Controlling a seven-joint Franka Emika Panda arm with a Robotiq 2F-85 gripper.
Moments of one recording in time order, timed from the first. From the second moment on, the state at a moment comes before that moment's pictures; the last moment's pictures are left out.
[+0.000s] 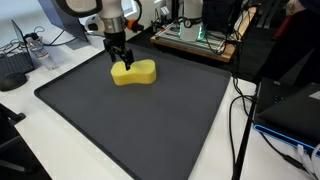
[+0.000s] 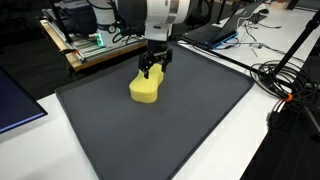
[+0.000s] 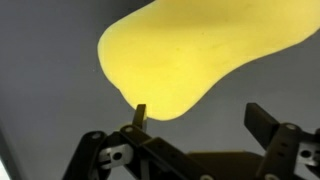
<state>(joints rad) 0.41 0.98 -0.86 -1.33 -2.51 4.21 2.71</state>
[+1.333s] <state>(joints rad) 0.22 1.16 -0.80 -1.10 -2.42 4.21 2.71</state>
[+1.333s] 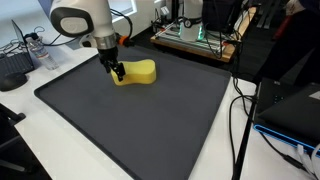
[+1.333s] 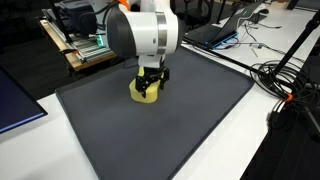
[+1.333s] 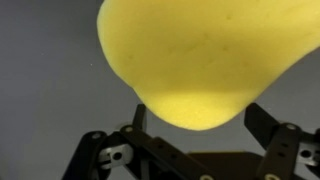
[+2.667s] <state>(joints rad) 0.22 1.19 -0.80 -1.13 -2.44 4.22 2.71</state>
